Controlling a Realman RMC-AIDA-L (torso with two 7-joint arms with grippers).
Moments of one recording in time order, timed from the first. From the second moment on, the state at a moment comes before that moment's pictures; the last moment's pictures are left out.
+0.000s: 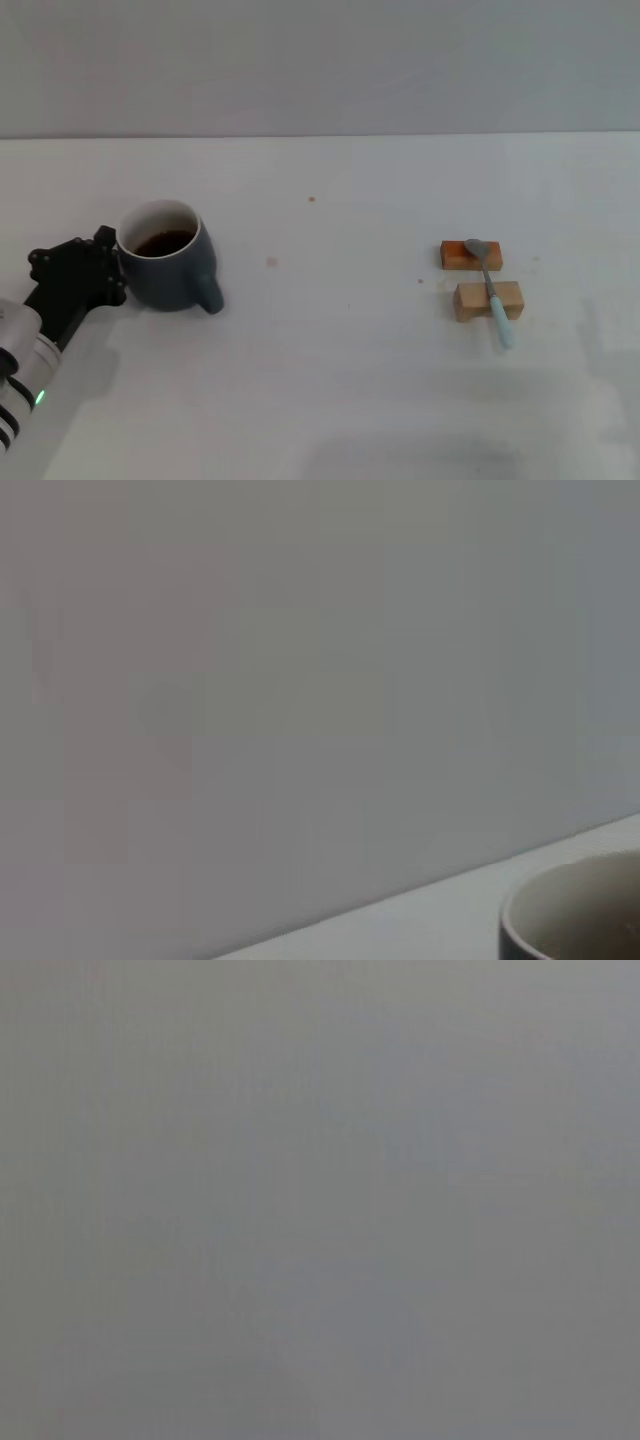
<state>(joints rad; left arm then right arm) -0.41 -2.07 -0.50 -0.14 2.08 1.07 0.03 0.21 2.09 -0.09 0.55 -1.43 -1.89 -0.15</state>
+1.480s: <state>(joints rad) -0.42 -2.07 -0.37 -0.25 2.08 1.08 0.05 0.21 2.09 -0.09 0.55 -1.45 -1.89 -0.15</state>
